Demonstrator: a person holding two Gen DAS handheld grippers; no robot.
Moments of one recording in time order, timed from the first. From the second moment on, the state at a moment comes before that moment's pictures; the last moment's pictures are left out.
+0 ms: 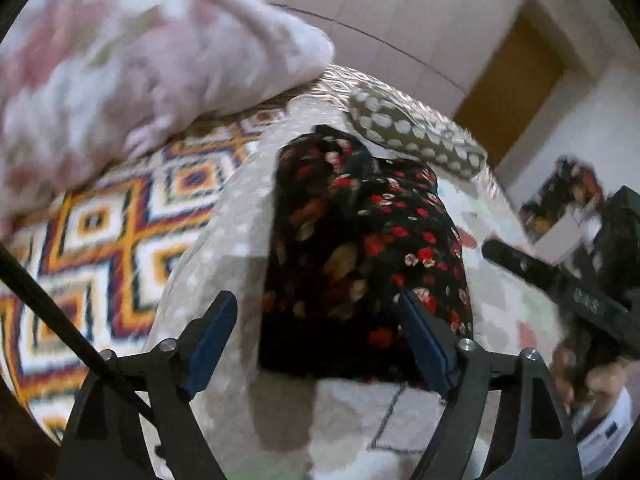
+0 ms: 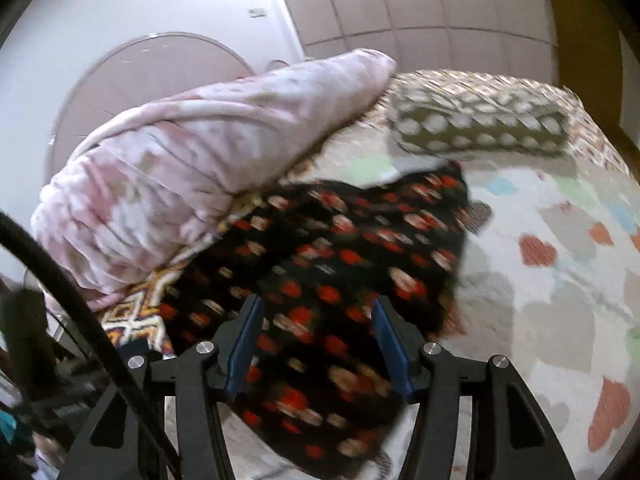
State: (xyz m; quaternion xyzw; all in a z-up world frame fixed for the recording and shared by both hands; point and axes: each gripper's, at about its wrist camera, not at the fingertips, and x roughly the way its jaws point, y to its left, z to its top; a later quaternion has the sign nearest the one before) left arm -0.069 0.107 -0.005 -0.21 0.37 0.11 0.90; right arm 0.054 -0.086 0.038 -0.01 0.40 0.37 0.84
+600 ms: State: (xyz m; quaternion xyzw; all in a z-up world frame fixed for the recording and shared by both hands) left arm -0.047 0.191 -0.093 -0.41 0.38 0.08 0.82; right arm 0.131 -0.120 -0.060 0.15 0.48 0.36 0.79
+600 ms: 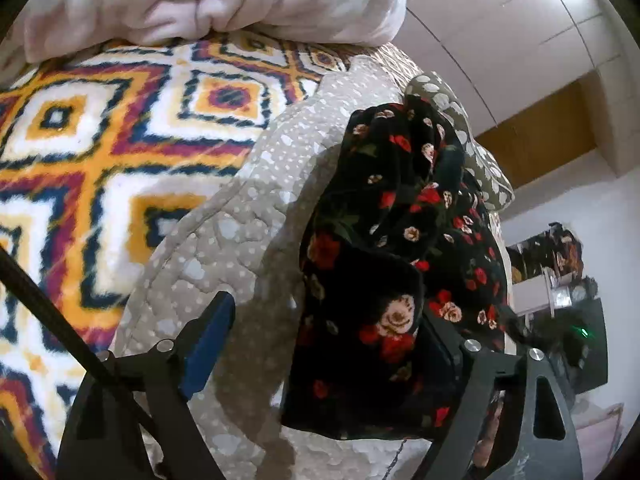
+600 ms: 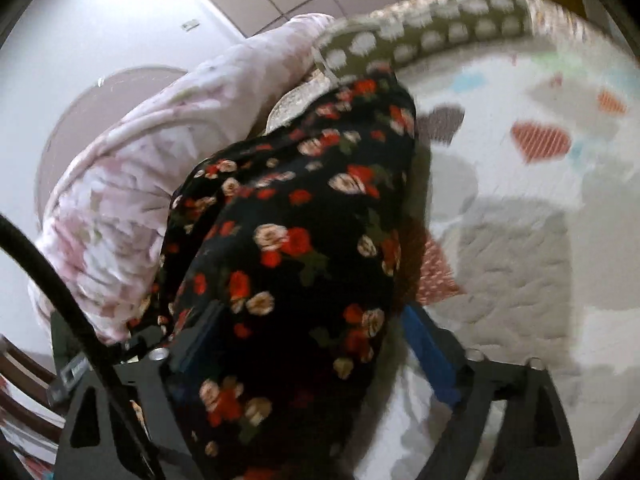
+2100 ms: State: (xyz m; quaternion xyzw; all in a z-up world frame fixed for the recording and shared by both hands) left arm -0.151 0.137 -0.070 -0.38 0.37 0.07 0.84; right arm 0.032 -0.062 -0.031 -0.09 0.42 0.36 0.83
